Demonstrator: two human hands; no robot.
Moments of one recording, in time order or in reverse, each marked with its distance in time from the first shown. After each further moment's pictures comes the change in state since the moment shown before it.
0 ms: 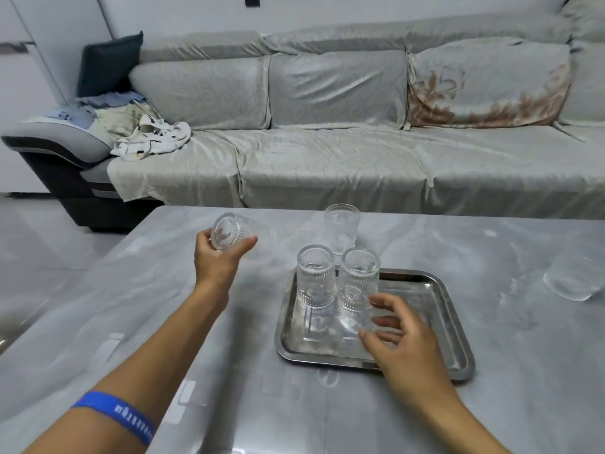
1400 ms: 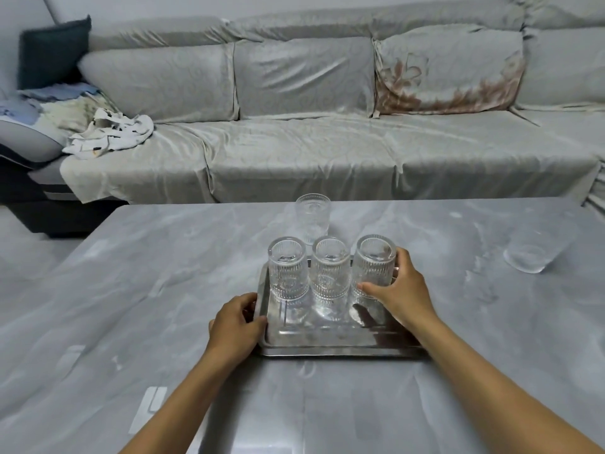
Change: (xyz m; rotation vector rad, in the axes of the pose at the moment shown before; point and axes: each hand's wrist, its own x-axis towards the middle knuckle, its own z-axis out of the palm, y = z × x) left_hand -0.094 -0.042 0.011 0.655 -0.488 0.000; right_hand 0.083 0.076 -0.031 -0.229 0.128 0.159
